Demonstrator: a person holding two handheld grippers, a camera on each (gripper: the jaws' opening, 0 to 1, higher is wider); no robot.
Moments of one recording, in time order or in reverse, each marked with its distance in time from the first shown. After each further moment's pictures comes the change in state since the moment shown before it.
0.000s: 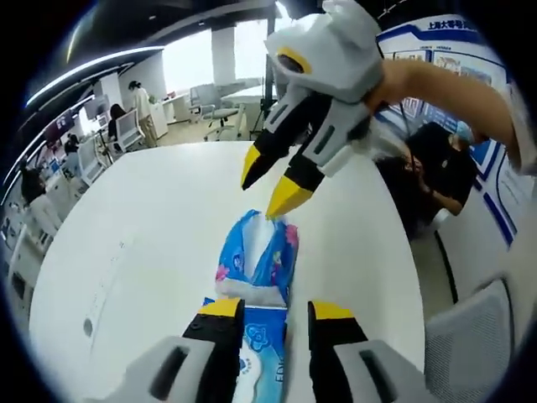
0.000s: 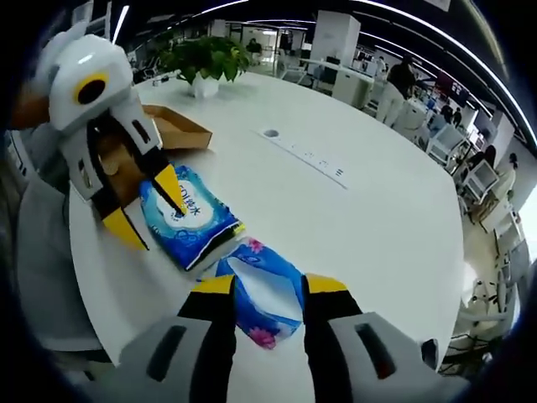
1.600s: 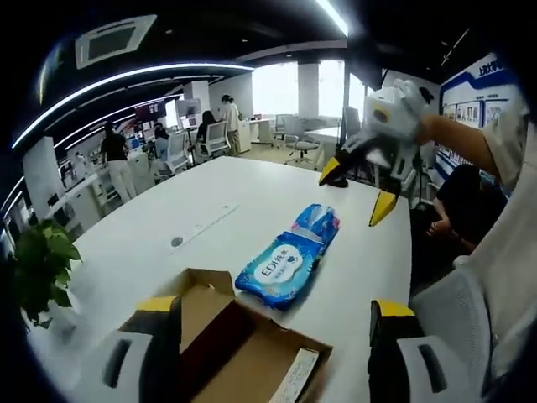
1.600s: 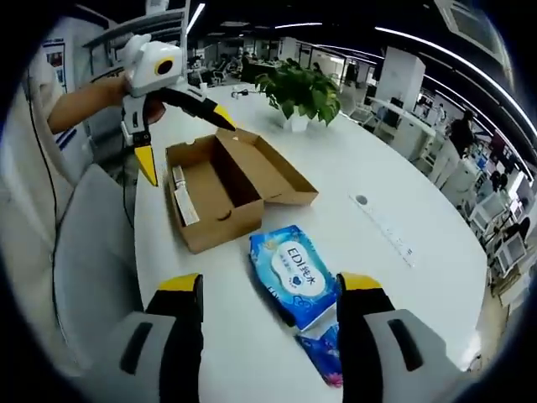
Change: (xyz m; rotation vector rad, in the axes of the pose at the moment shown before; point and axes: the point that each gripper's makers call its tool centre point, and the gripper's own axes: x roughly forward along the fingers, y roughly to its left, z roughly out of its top) left arm -0.216 -0.001 -0.111 -0.251 -0.206 0.349; right arm -0.032 0.163 0.090 -0.264 -0.119 0.242
